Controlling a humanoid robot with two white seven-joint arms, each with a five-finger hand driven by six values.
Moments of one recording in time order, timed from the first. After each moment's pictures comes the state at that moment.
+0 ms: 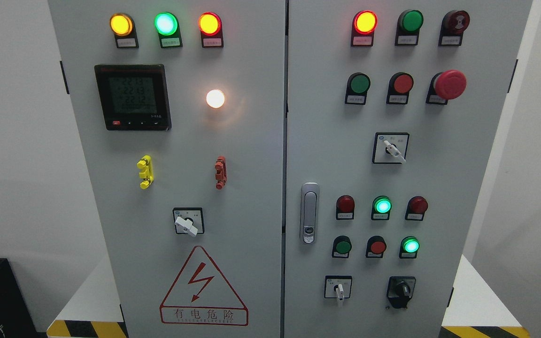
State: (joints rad) left arm 0.04 -0.10 0.00 0.00 0.00 -0.20 0.08; right arm 0.12 0.07 -0.14 -0.15 -0.13 -0.14 0.44
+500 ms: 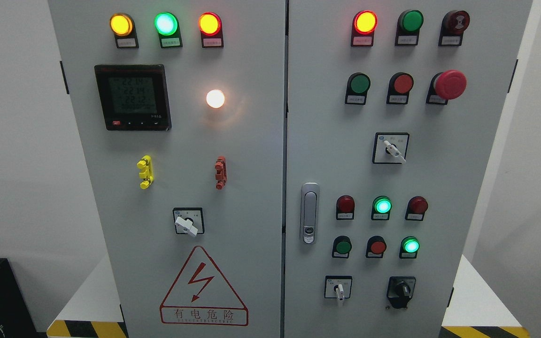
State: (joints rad) left arm 0.04 -0.10 0.00 0.00 0.00 -0.20 0.08; right arm 0.13 0.08 -0.15 -0.15 -0.13 -0.16 0.45
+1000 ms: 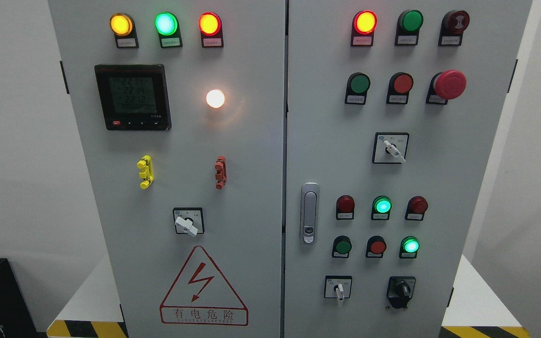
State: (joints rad) left arm 0.04 -0.10 0.00 0.00 0.00 -0.20 0.08; right arm 0.09 0.08 -0.15 -0.17 -0.13 -0.22 0.43
